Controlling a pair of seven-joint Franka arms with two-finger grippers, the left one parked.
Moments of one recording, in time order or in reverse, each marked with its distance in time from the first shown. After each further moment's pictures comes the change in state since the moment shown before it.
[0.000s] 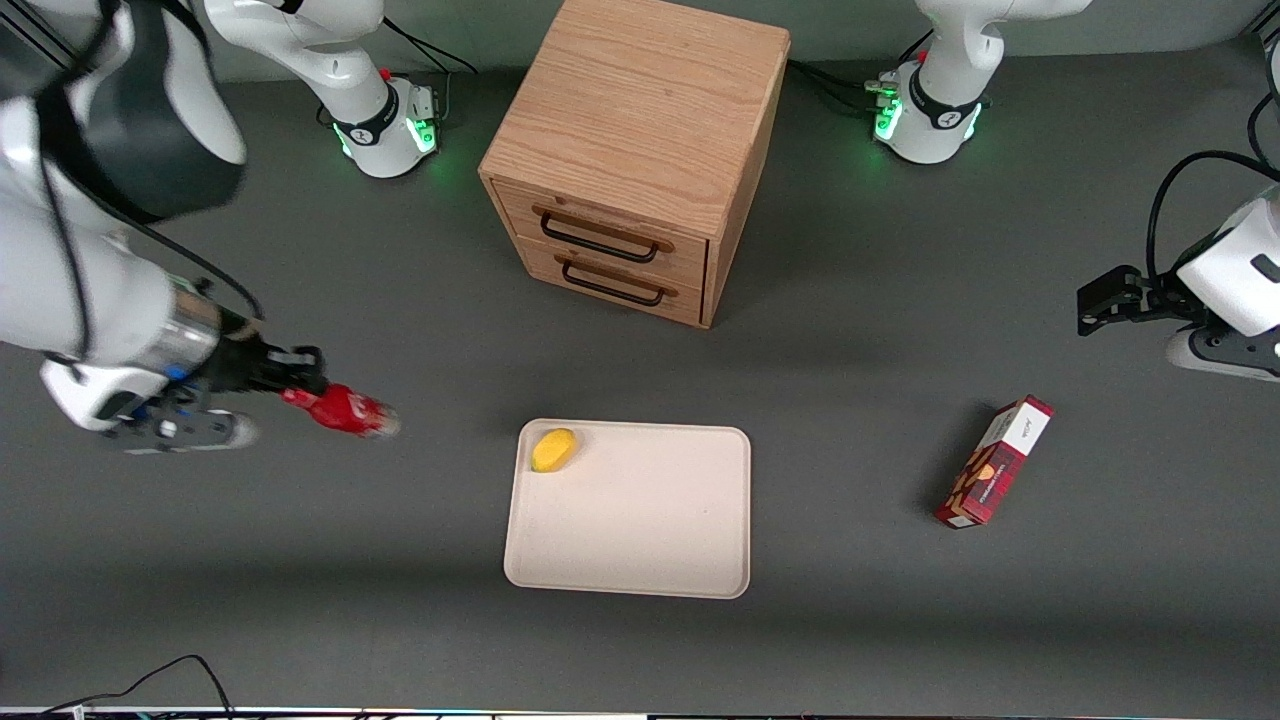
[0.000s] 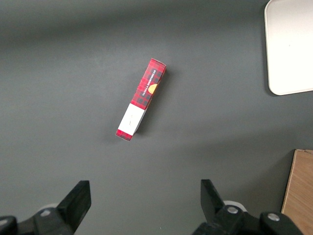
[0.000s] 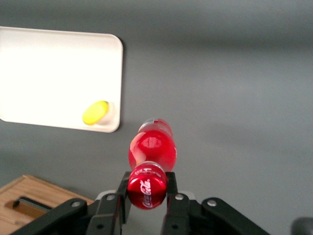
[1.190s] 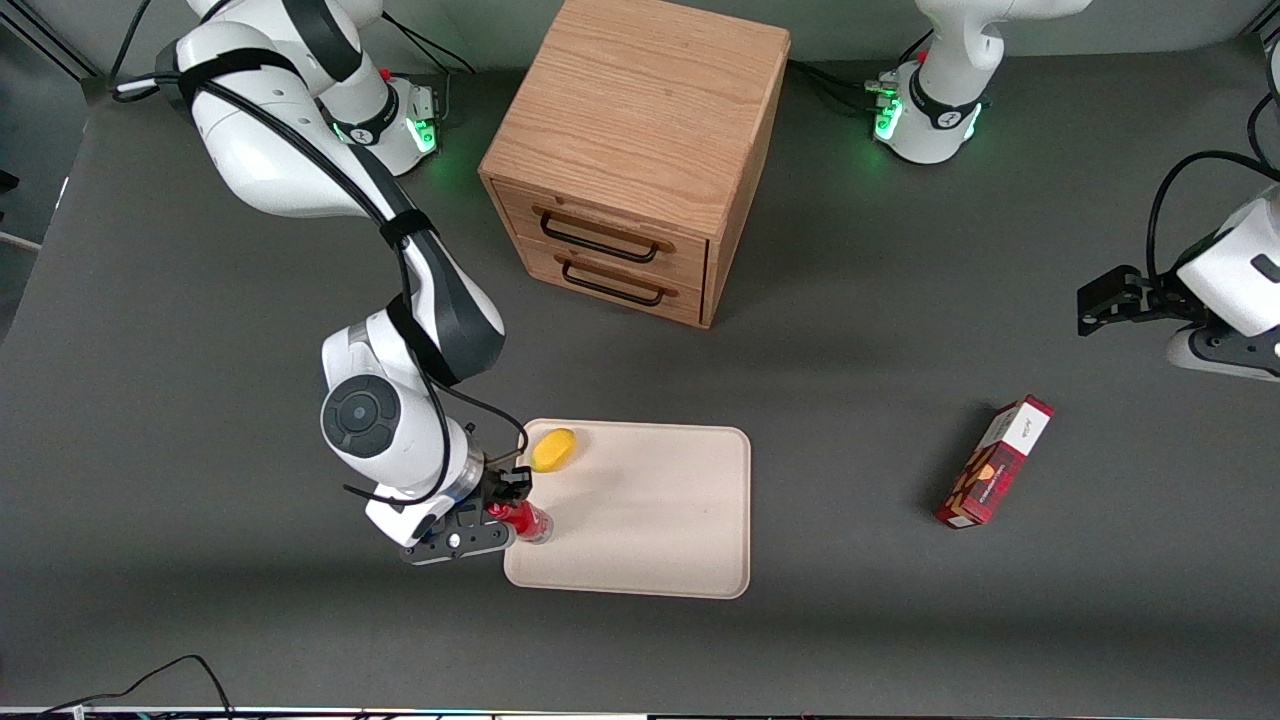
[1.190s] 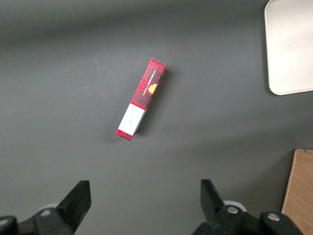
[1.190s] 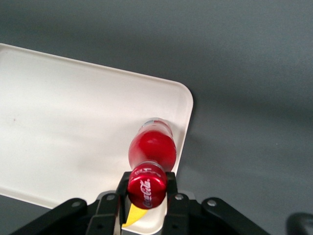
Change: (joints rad) arm 0.207 0.451 -0.032 0.180 -0.087 0.392 0.042
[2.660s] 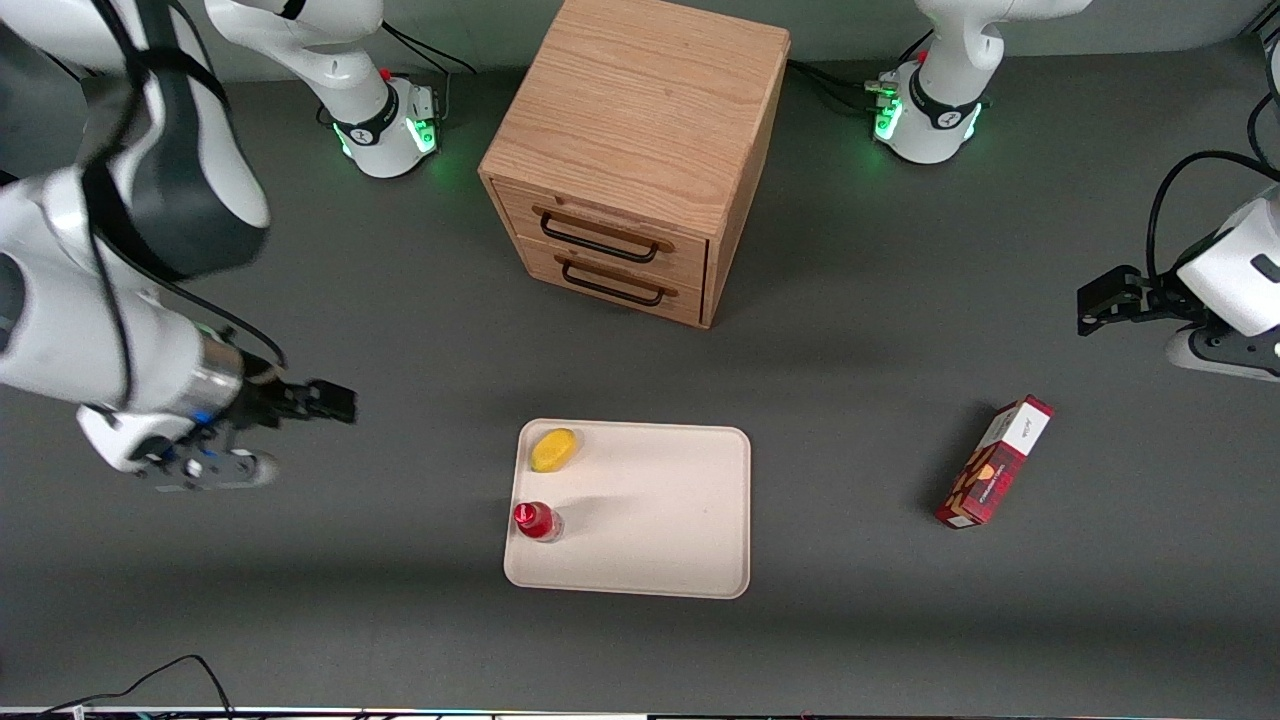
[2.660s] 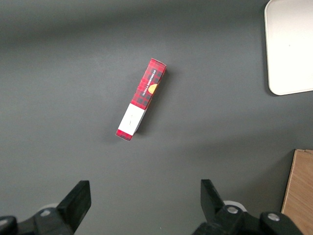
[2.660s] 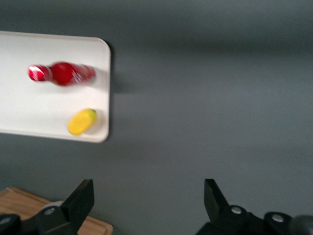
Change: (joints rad) arm -0.318 -0.503 0.073 -0.288 0.057 -0.365 -0.073
